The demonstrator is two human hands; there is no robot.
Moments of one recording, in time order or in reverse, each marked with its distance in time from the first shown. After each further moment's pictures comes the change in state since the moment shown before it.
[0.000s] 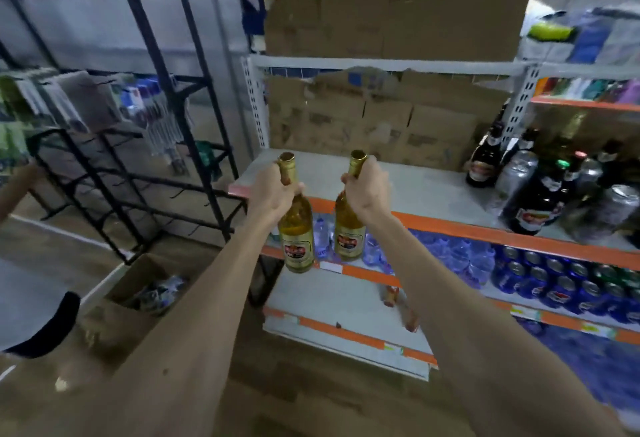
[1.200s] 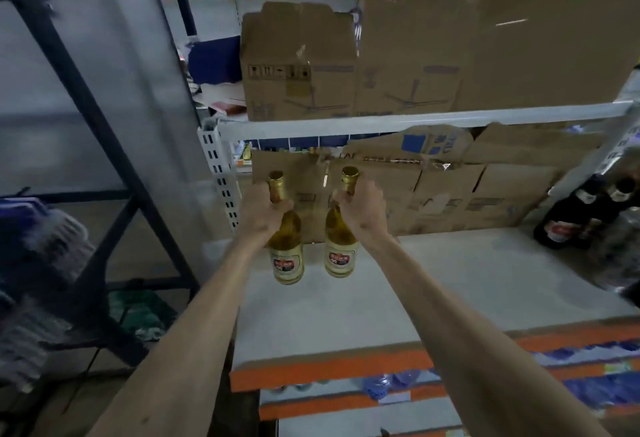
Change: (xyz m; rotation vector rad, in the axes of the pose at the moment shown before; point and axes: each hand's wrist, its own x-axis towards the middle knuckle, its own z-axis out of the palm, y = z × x) left_hand 0.555 -0.107 0.022 -0.050 -0.297 0.263; right_hand 0.406 -0.103 0.293 -0.116 0.242 0.202
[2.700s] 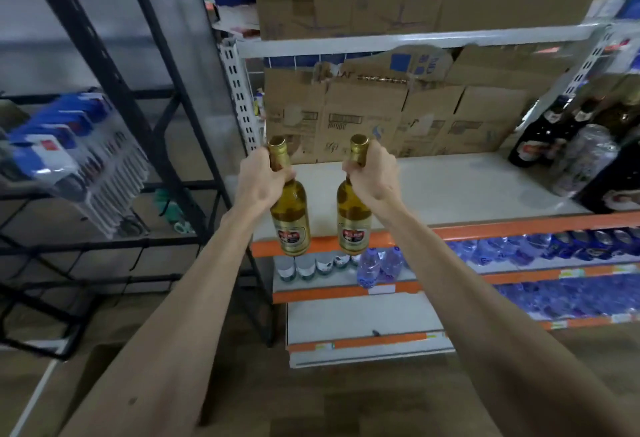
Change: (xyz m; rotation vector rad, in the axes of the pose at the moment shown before) left_hand -0.207 -0.007 -0.042 -0.047 0.026 -0.027; right_hand -0.198 0.026 -0.062 -0.013 -0.007 -0.098
